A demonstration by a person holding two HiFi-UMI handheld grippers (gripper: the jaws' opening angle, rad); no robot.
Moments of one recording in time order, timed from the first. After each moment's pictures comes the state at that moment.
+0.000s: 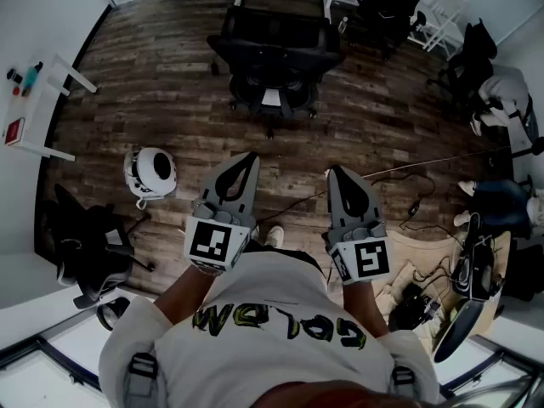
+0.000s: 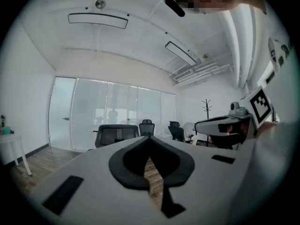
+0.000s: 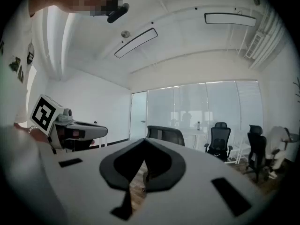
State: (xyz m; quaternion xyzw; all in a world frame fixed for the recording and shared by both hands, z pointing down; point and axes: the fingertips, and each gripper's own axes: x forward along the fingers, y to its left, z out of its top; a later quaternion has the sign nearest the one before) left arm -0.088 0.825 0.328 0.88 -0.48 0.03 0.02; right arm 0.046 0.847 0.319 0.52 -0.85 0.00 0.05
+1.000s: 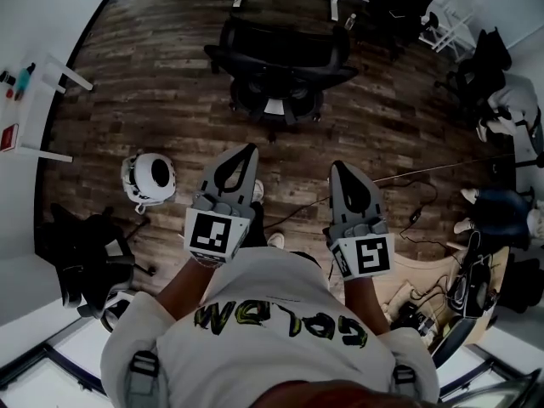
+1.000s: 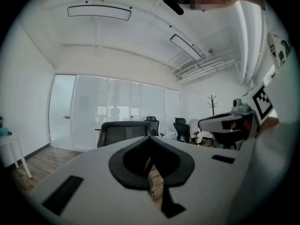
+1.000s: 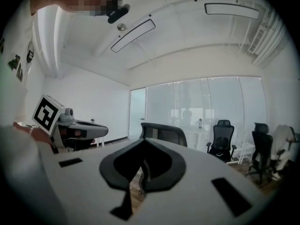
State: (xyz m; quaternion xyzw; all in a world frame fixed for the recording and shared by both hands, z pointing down) left arm -0.098 0.683 0.354 0.87 -0.48 0.05 0.02; right arm 0.041 0.710 0.342 0.53 -0.85 0.01 0.06
